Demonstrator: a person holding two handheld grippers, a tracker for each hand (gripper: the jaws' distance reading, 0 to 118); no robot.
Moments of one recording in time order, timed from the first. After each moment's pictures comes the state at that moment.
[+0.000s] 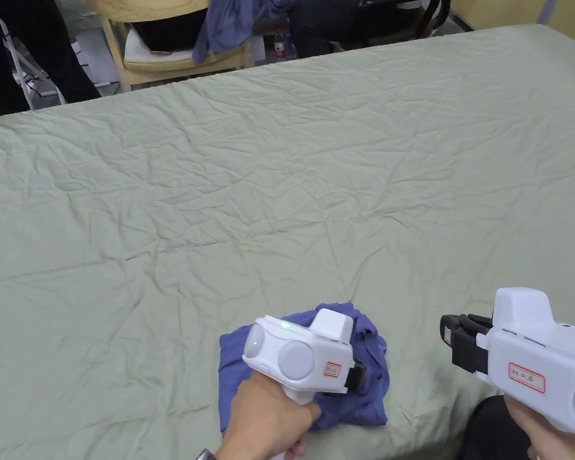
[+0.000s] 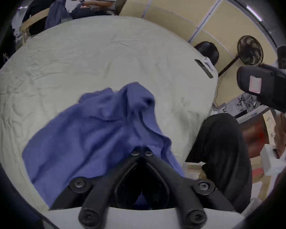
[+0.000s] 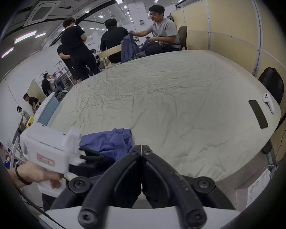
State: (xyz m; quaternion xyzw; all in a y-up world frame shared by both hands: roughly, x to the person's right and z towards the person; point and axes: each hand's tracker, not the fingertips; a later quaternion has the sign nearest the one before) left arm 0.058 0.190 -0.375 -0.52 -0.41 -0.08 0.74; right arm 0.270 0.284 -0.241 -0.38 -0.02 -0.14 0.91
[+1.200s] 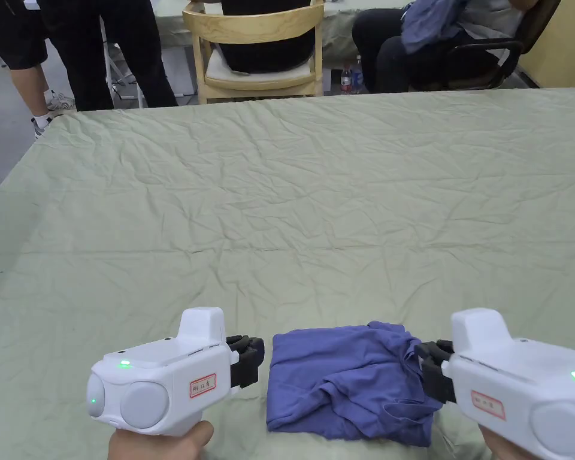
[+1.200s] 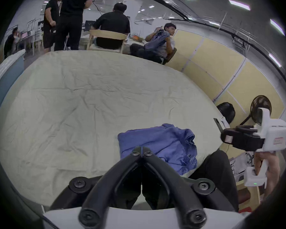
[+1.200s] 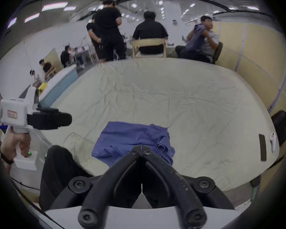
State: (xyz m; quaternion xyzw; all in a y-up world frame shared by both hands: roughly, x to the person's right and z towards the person) left arm -0.176 0.285 -0.334 -0.40 -0.24 0.09 0.88; right arm 0.163 0.316 -0.273 -0.43 0.10 0.01 0.90
